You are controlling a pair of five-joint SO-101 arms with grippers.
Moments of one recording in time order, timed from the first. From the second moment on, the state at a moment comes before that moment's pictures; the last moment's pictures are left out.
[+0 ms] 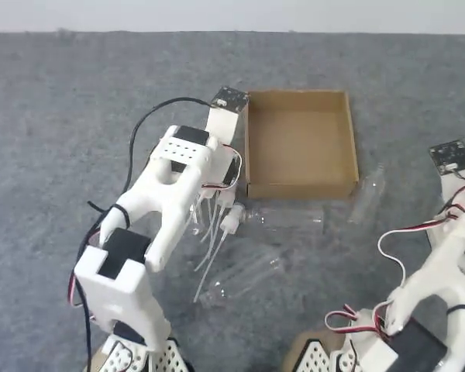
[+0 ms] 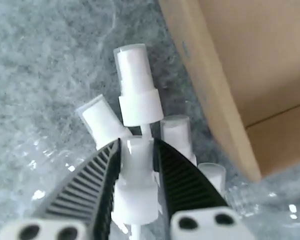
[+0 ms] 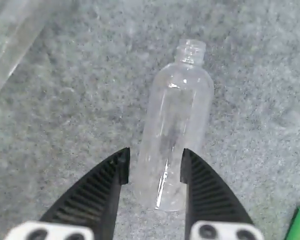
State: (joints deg) left arm 12.2 16.2 12.5 62.5 0.1; right arm 38.9 -19.3 38.6 57.2 53.0
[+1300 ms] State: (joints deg) left arm -14.2 -14.7 44.2 51.2 -4.4; right arm 37.5 -7.5 19.8 66.6 47.6
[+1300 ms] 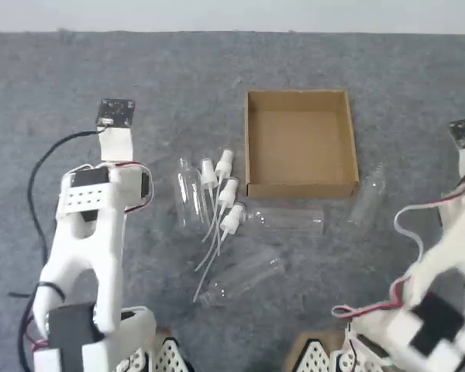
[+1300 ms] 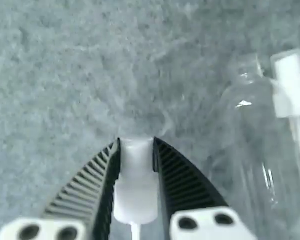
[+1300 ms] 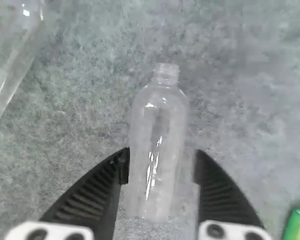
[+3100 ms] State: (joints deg) left arm -9.3 6.0 33.2 52.3 -4.0; right arm 32.1 23.8 -2.6 73.7 38.7
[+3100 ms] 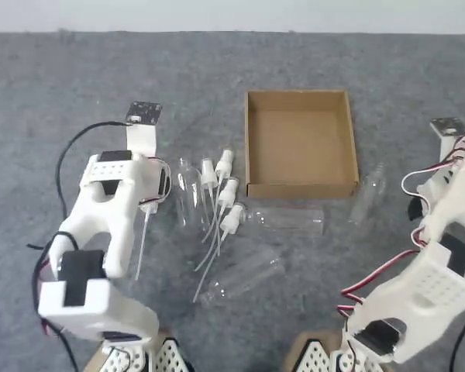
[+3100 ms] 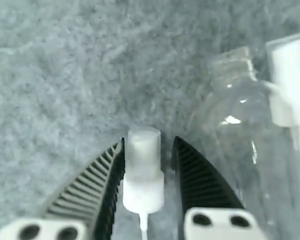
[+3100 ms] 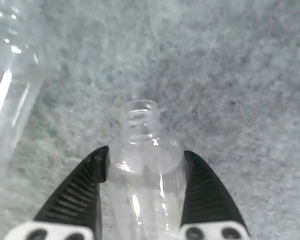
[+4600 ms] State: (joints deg) left arm -9.1 -36.9 52.3 60.3 -2.2; right arm 32.9 23.8 -2.6 79.1 57.8
